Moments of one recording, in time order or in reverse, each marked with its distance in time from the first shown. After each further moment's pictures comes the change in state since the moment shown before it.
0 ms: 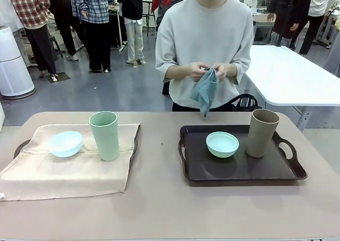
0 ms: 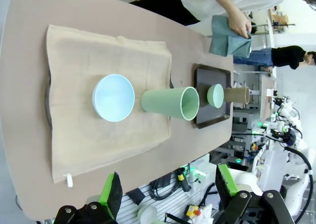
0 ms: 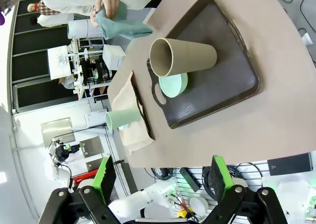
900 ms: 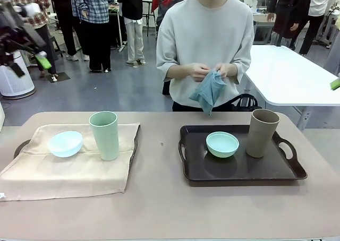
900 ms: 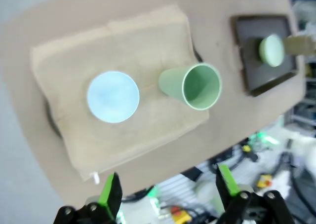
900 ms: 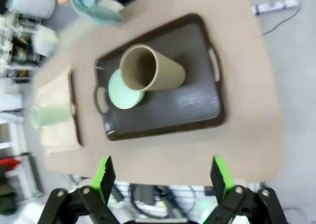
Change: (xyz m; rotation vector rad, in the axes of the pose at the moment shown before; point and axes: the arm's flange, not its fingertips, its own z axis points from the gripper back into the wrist) left arm 0.018 -0.172 -0.137 0.476 0.243 -0.314; right arm 0.003 0.093 -0.081 -0.437 -0.015 0.372
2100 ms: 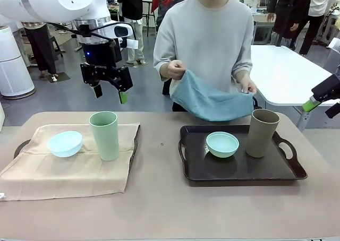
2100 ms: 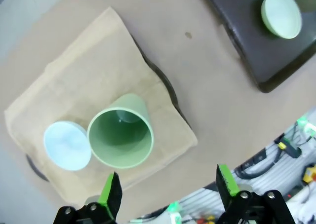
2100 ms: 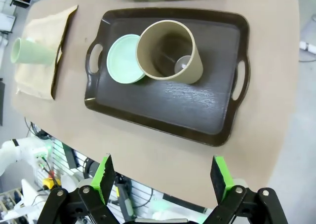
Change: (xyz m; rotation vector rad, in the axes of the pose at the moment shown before) left arm 0.031 -0.186 -0.132 0.247 0.071 -0.277; right arm 0.006 0.012 -0.058 0.031 0.108 0.400
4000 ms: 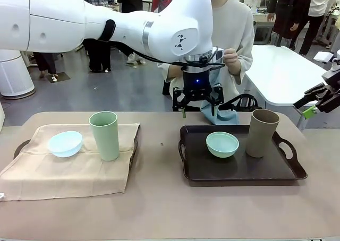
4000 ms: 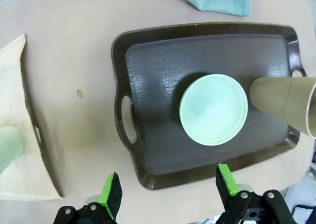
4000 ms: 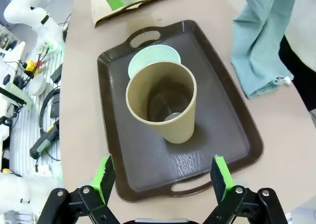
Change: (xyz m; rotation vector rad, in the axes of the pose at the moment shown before) left arm 0.122 -0.215 -0.088 -0.037 -0.094 0.421; right arm 0.096 -0.133 -0.081 0.430 -0.092 0.936
